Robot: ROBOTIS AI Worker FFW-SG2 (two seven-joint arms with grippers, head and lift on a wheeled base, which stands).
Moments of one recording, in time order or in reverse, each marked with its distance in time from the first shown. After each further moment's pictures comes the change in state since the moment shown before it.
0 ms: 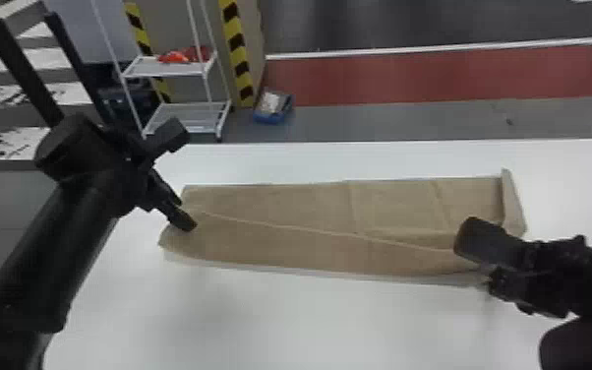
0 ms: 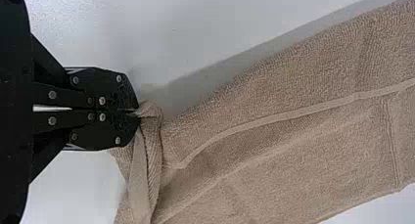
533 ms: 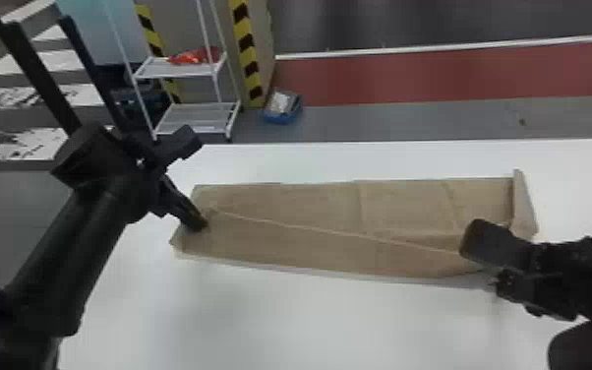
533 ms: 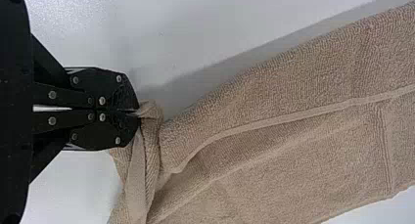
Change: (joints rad) left arm 0.016 -0.005 0.004 0.013 0.020 -0.011 0.016; right arm -0.002 -0.003 0.016 0.001 0.003 0.000 0.000
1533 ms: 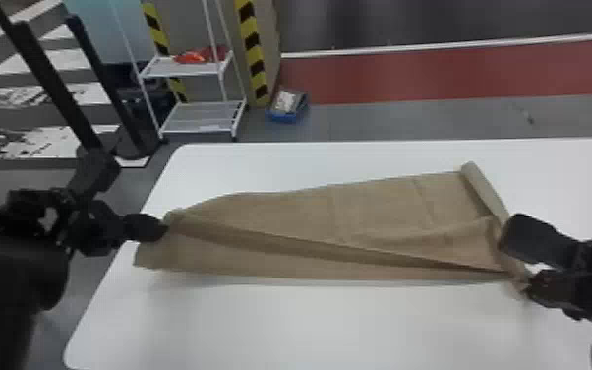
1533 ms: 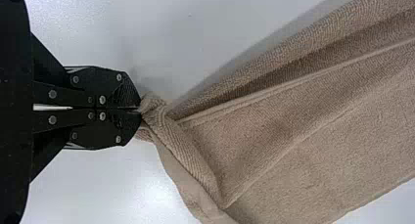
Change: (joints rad) left arm 0.571 0.018 0.470 -0.730 0.150 -0.007 0.040; right arm 0.015 -0.033 -0.098 -0.030 -0.028 0.004 0.038
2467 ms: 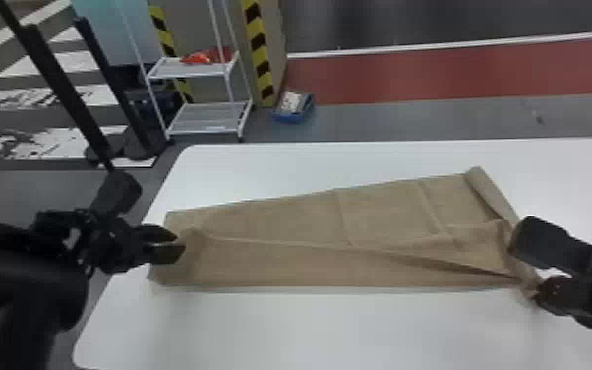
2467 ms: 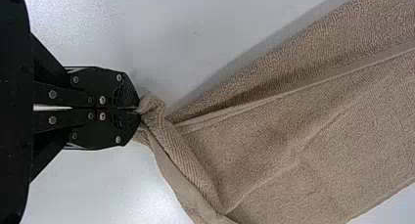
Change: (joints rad) left arm 0.057 -0.014 -0.018 0.015 0.018 -0.040 0.059; right arm 0.017 0.005 -0.003 -0.017 -0.001 -0.003 0.030
